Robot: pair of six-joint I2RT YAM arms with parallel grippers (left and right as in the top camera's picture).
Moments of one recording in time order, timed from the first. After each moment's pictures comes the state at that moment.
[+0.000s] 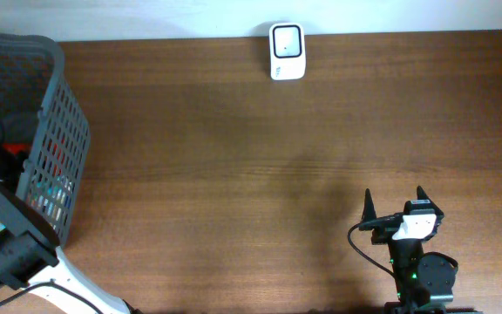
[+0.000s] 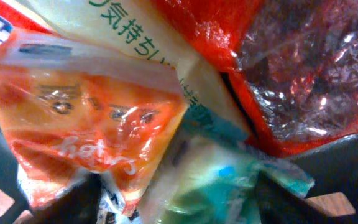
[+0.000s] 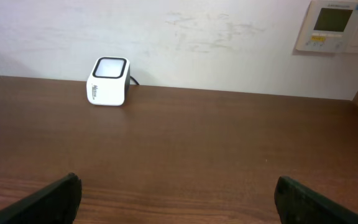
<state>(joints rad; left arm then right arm) 0.65 2.14 1.78 -1.31 -0.04 -0.37 0.00 0.01 0.01 -0.08 -0.01 -0.06</state>
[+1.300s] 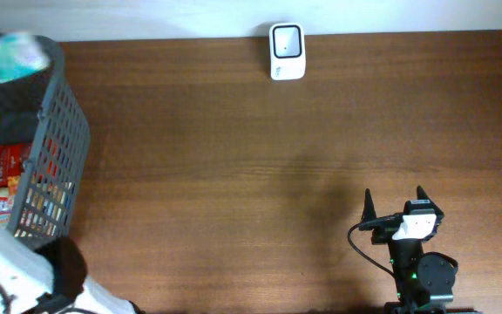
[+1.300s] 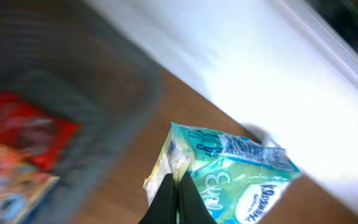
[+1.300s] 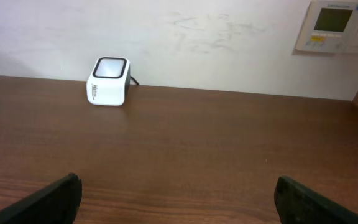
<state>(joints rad) 0.45 1.88 2.87 -1.69 0.33 -0.35 0.00 0.01 0.01 -0.08 -0.01 -0.06</state>
